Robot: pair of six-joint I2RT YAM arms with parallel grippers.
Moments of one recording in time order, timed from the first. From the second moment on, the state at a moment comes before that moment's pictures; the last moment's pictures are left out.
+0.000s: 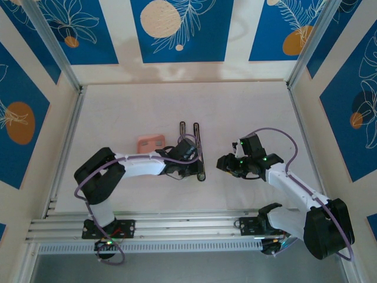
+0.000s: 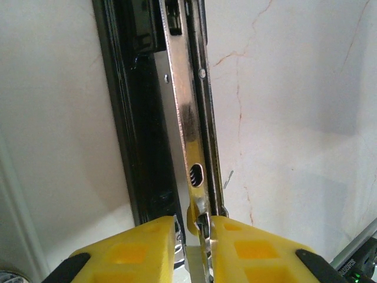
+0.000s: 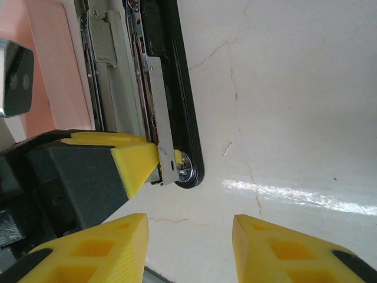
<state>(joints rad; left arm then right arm) -0.92 1.76 0.98 -0.15 0.21 -0.99 0.36 1.07 0.59 -0.53 -0.47 0.71</state>
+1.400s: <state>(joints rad) -0.92 1.71 0.97 -0.12 0.21 -0.99 0.36 1.03 0.59 -0.53 -0.47 0.73</state>
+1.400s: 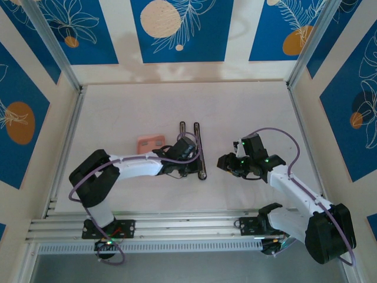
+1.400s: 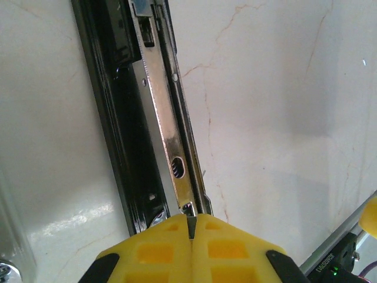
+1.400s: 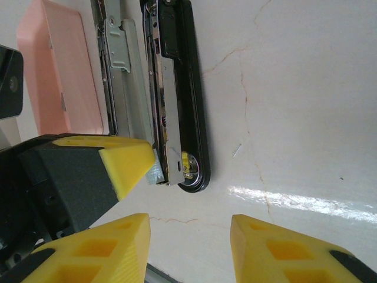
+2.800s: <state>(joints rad) -0.92 1.72 0.78 0.60 0.26 -1.20 0.36 0.89 0.54 -0.46 -0.58 0.63</state>
